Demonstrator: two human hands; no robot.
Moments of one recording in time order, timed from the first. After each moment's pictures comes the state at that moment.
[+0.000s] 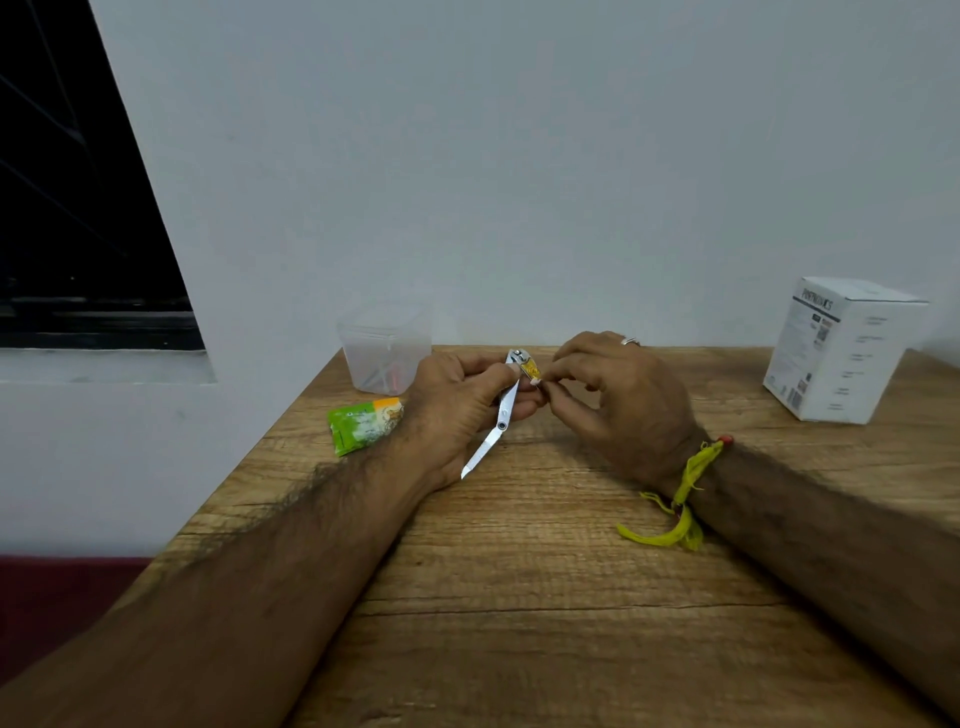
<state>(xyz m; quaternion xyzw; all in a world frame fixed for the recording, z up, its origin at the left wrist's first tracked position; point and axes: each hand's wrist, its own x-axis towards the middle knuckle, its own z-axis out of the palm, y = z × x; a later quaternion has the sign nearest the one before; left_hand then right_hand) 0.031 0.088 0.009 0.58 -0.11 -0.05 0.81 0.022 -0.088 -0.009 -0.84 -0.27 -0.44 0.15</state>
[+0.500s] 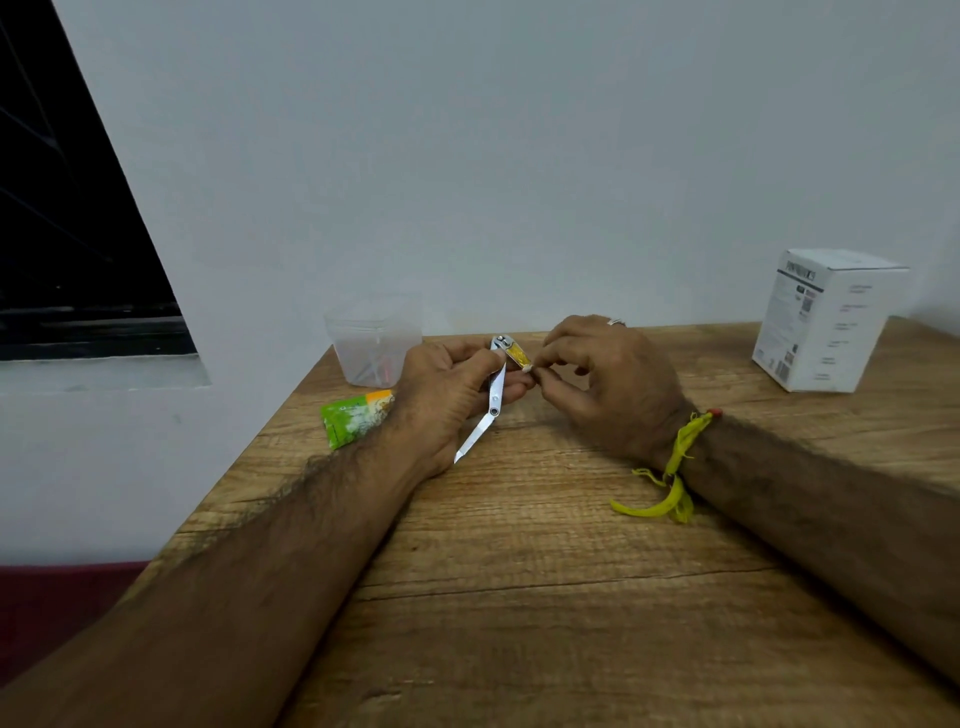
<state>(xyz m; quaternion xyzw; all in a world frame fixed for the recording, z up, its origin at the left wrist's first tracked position) 0.033 0.089 0.009 0.60 -0.09 -0.04 0.79 0.024 -0.090 -0.009 -0.86 -0.26 -0.41 0.18</state>
